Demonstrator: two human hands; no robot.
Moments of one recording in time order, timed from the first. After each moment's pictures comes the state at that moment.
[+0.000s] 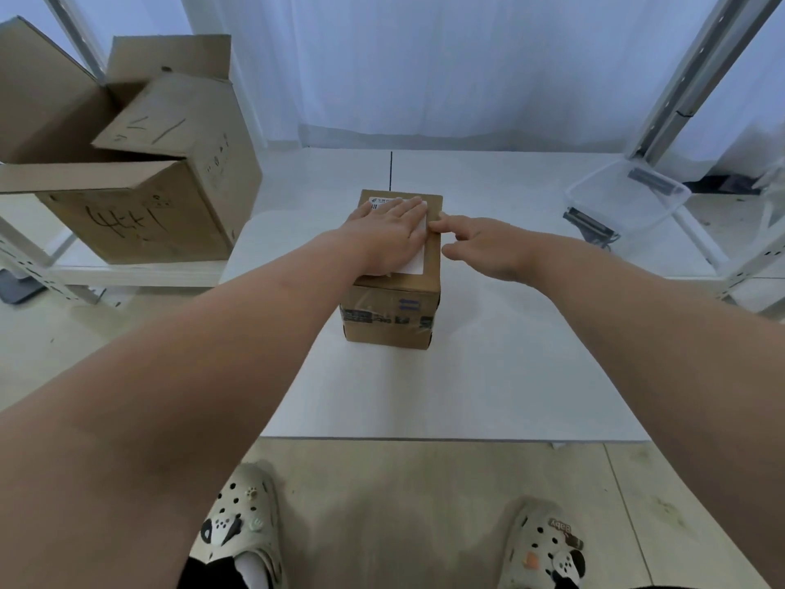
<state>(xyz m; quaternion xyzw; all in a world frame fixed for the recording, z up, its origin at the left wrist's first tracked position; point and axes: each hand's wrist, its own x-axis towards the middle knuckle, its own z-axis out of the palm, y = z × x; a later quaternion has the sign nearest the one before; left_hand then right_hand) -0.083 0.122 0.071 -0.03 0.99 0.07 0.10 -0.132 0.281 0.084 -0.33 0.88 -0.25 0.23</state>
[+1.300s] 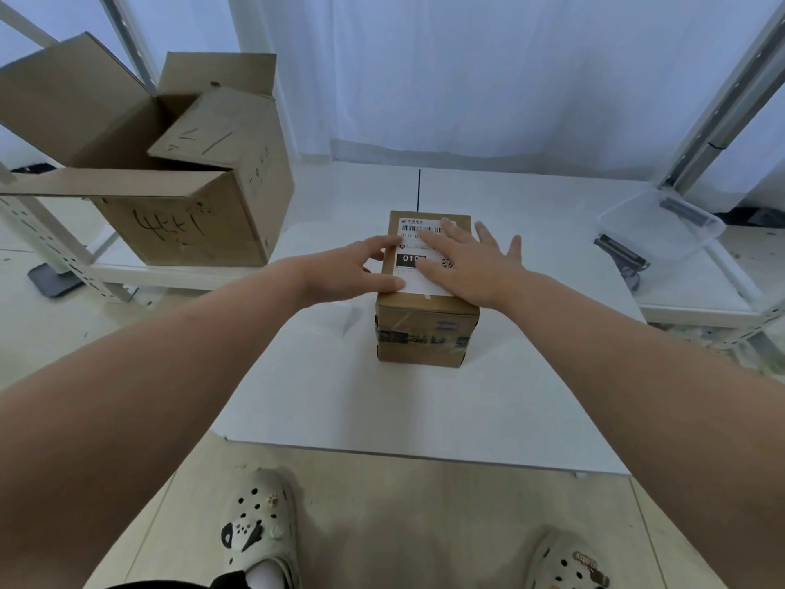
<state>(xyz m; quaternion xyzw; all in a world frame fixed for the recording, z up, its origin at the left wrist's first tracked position) -0.022 0.059 0.080 -0.13 0.88 0.42 0.17 -0.118 0.227 0.068 -0.34 0.93 -0.06 0.12</state>
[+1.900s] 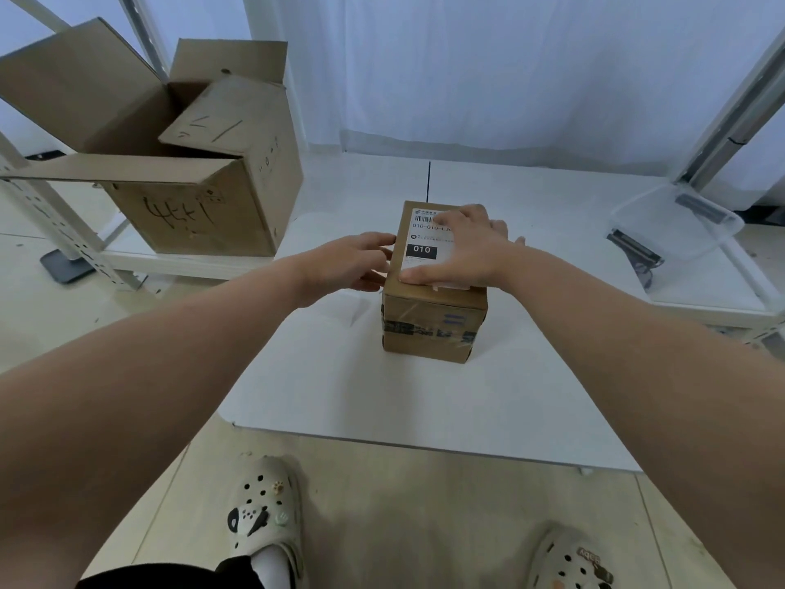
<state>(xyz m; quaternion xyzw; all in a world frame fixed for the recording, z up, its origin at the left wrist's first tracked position) -0.010 0.055 0.072 -0.15 0.81 0.55 0.13 -0.115 0.211 0.078 -0.29 0.93 -0.15 0.15</state>
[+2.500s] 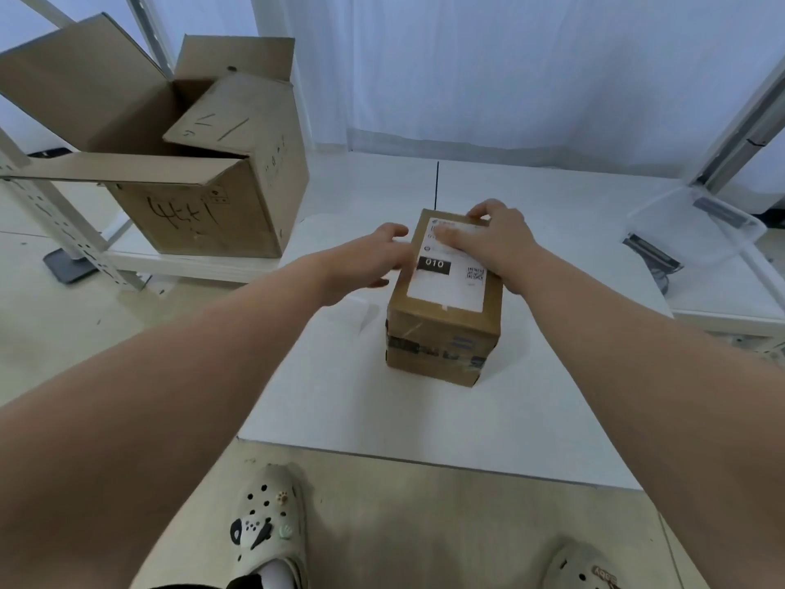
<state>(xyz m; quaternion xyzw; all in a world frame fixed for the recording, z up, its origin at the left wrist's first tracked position) -0.031 0.058 0.073 -0.17 0.81 0.55 0.12 -0.140 0.199 0.064 -0.15 0.90 -0.39 0.14</state>
